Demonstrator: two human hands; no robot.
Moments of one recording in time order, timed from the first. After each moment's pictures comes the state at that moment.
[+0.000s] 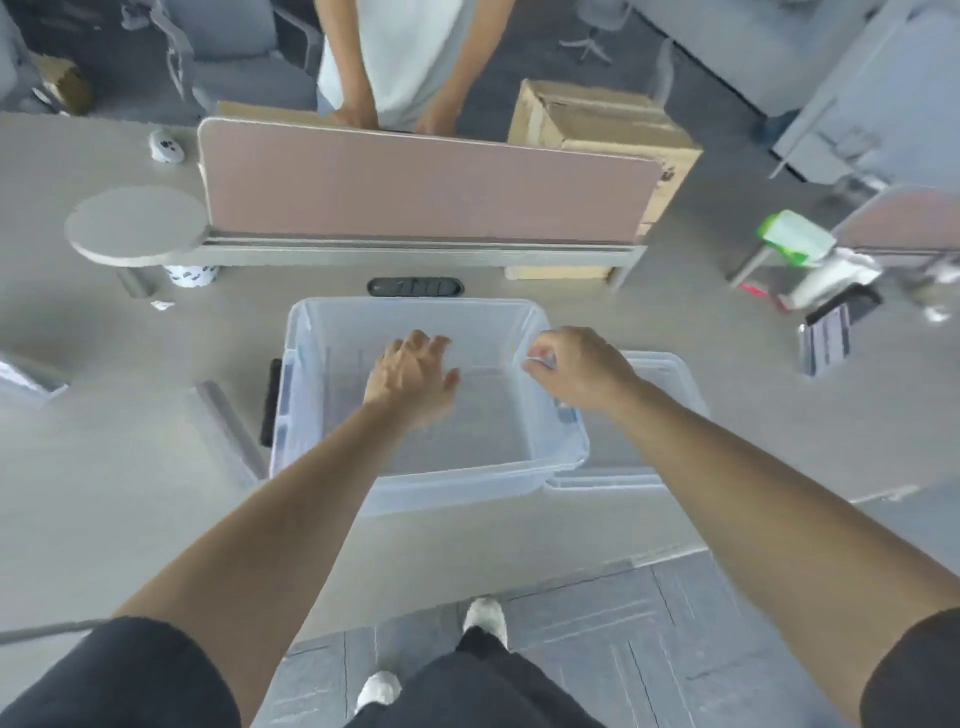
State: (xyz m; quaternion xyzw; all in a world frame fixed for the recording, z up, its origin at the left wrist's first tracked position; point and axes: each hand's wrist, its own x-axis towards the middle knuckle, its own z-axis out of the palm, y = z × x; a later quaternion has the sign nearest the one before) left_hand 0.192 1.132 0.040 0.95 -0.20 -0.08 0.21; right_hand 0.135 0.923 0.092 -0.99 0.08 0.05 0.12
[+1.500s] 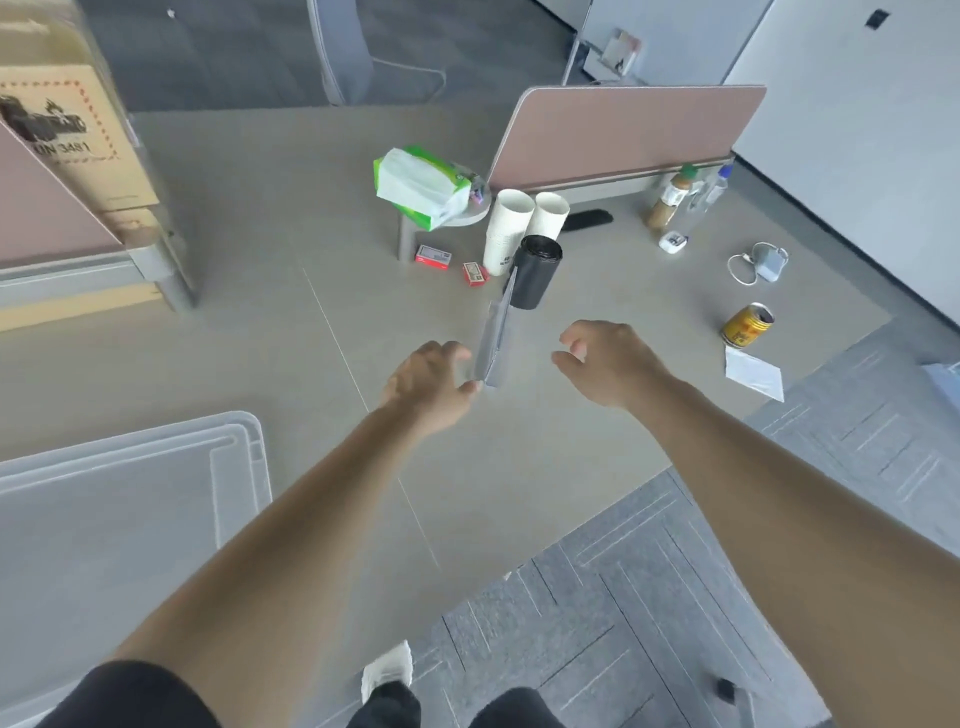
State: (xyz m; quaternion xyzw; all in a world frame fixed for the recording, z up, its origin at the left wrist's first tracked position) left_hand 0.096 0.339 0.007 0.89 -0.33 -0.18 0.26; right_hand -0.027 0.169 0.089 -0.93 0.34 0.07 0.14
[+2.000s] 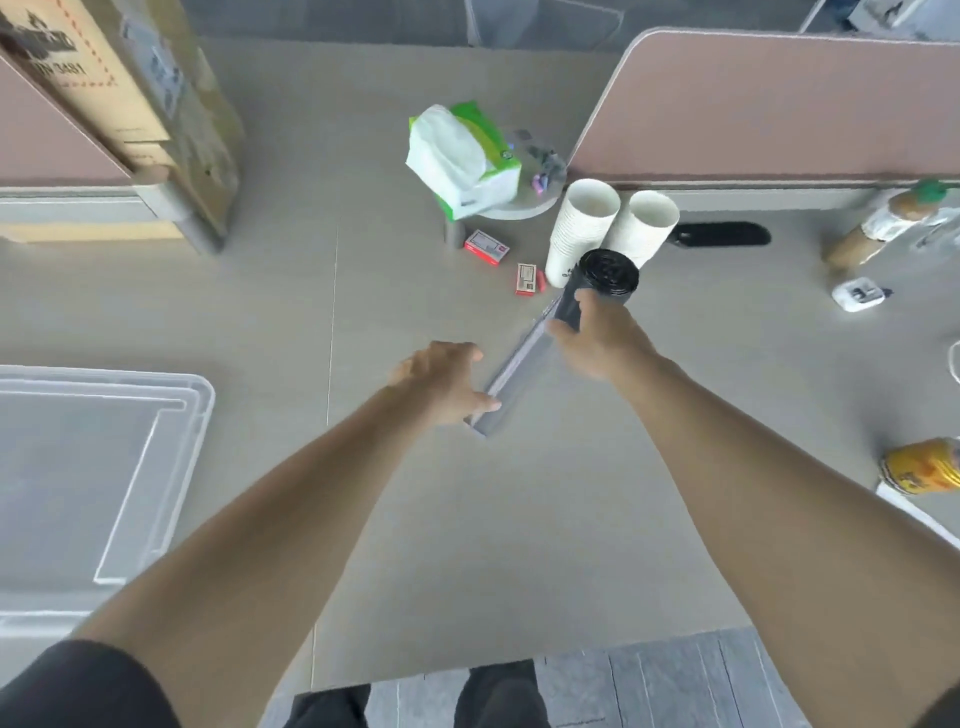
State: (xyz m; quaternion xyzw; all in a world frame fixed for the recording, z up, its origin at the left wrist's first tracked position) left_hand 0.148 0.191 -0.036 0.94 -0.15 -0.28 0.15; right_hand 0.134 -0.013 -0.018 -0.95 0.20 0.12 0.22
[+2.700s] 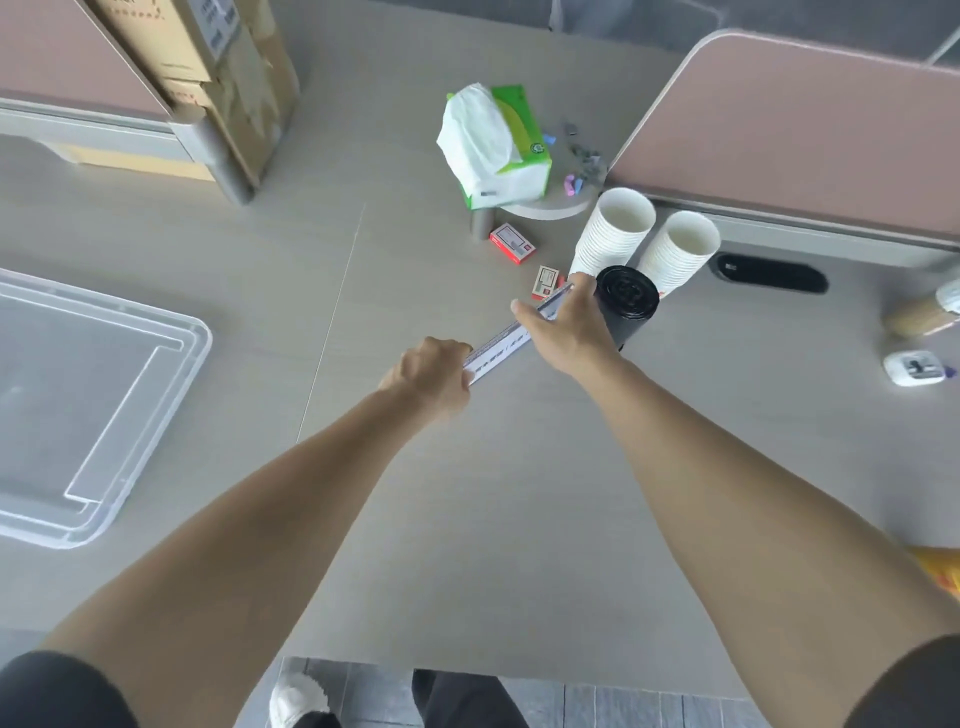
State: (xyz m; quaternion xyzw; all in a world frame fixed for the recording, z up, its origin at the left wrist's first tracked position) left_hand 0.142 0.159 -0.047 0.96 -0.05 -0.21 0.14; right_hand 0.175 -0.014 -0.041 -0.89 0.17 0.10 0.42
